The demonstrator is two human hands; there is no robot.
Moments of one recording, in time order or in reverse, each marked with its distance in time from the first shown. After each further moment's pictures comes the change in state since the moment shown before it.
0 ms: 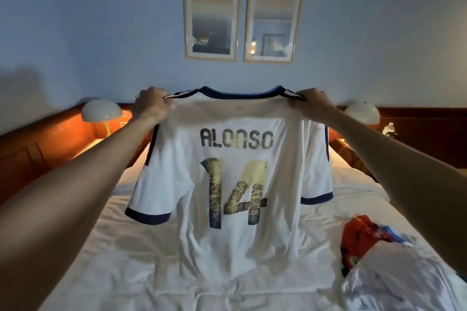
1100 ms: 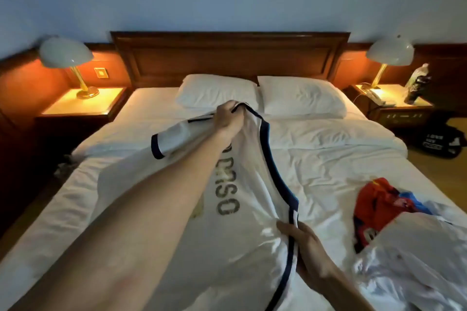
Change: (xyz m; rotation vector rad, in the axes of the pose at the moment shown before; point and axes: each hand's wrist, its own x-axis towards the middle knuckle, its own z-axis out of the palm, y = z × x) left_hand -0.008 0.044 0.362 -0.722 -0.370 -0.295; right_hand -0.159 0.154 0.266 1.272 -0.430 0.851
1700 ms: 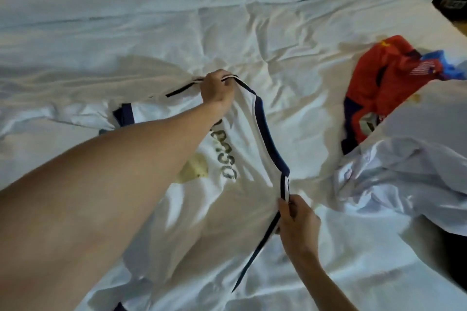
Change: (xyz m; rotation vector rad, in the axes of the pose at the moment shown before) left_hand -0.023 -0.379 0.324 0.303 -0.164 -0.122; right_hand 0.167 0.281 -0.284 -0.682 0.705 -0.003
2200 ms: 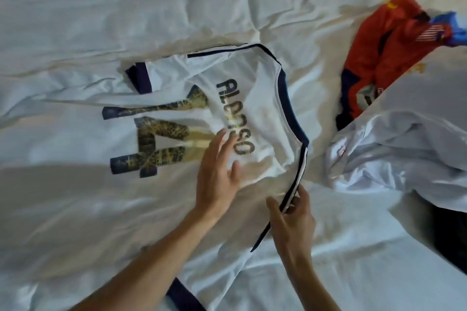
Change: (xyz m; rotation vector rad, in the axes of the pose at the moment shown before) left_hand -0.205 -0.089 0.006 0.204 -0.069 0.363; right_hand -0.034 0.004 -0.018 0.101 -0.003 0.133
